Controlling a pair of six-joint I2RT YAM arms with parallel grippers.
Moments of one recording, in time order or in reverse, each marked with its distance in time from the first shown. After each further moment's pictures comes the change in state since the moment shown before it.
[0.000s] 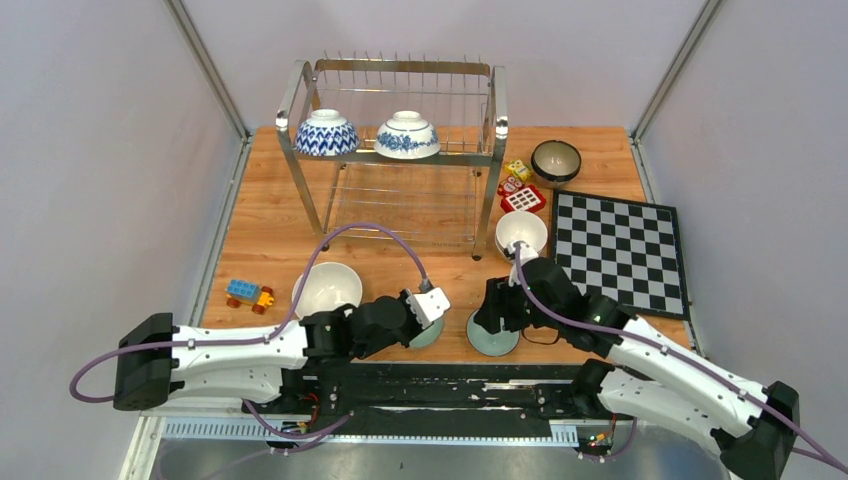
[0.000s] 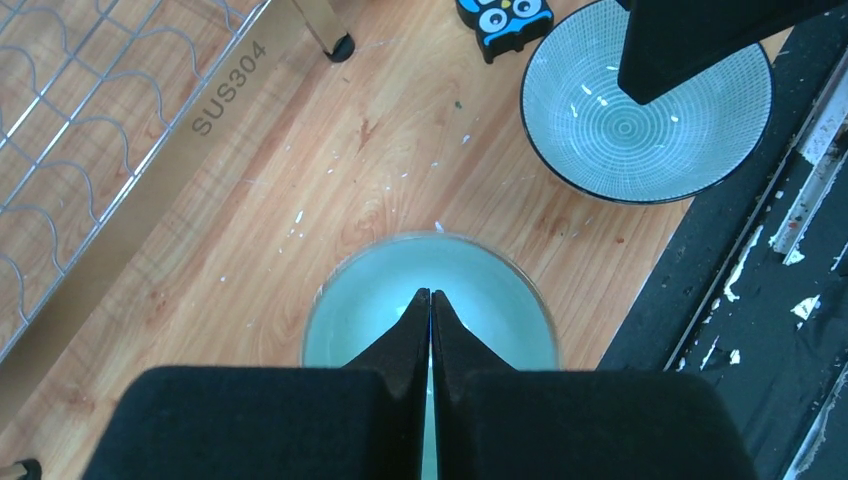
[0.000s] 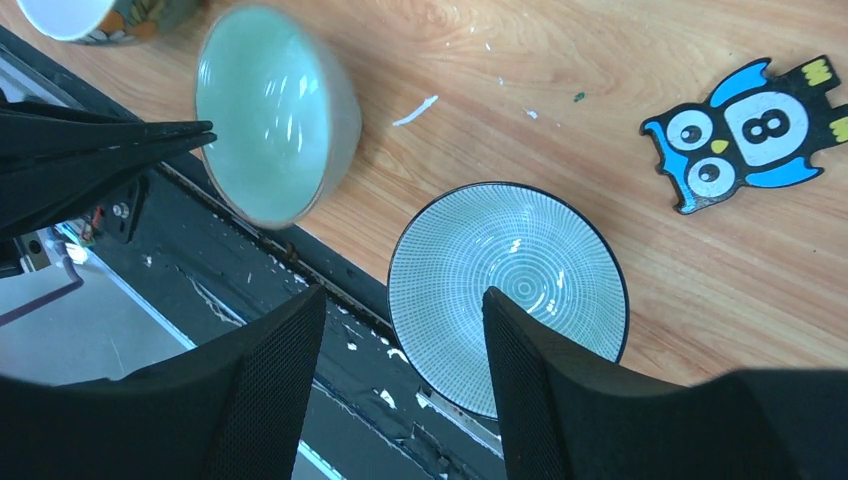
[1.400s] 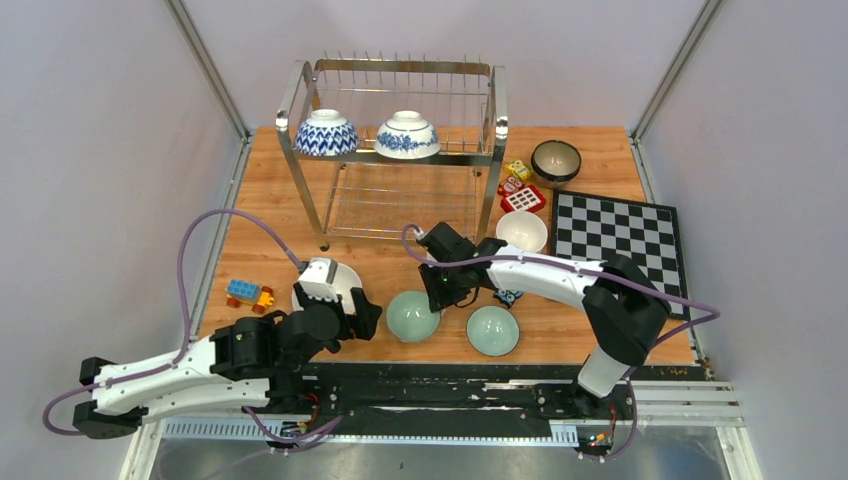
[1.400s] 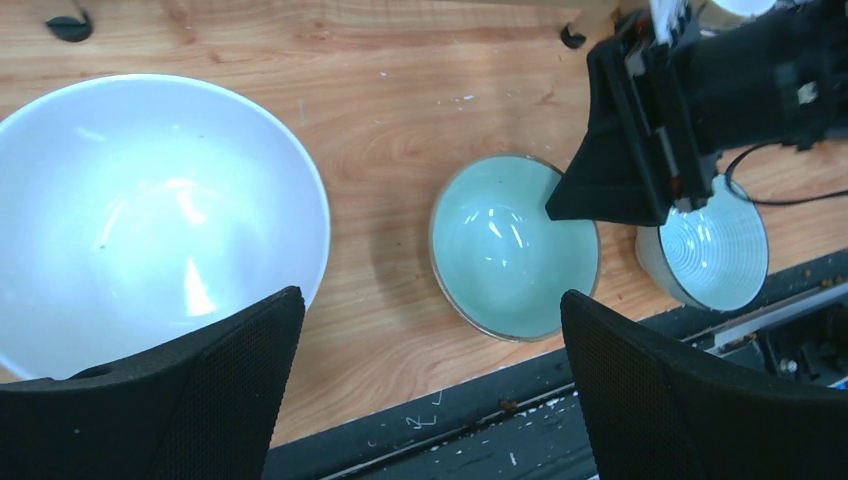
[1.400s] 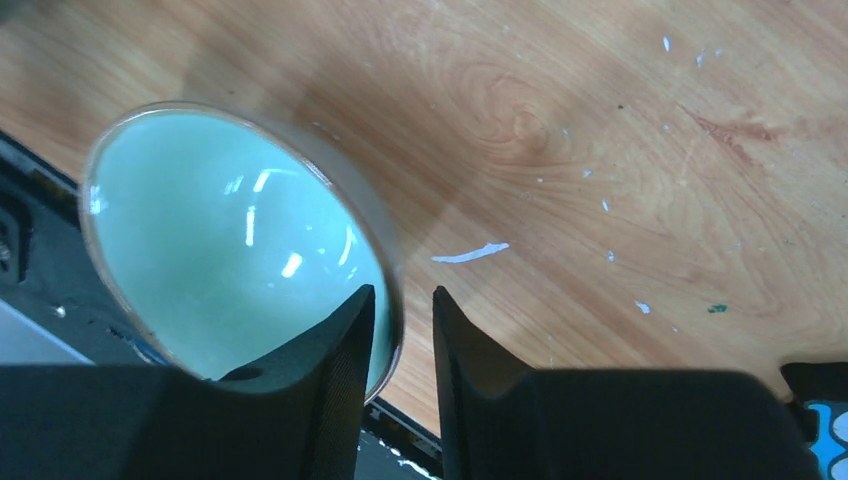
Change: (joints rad) left arm -0.005 -0.540 0.033 -0.722 -0.381 -0.890; right arm 0.051 0.888 0.470 0.038 -0.126 -0.151
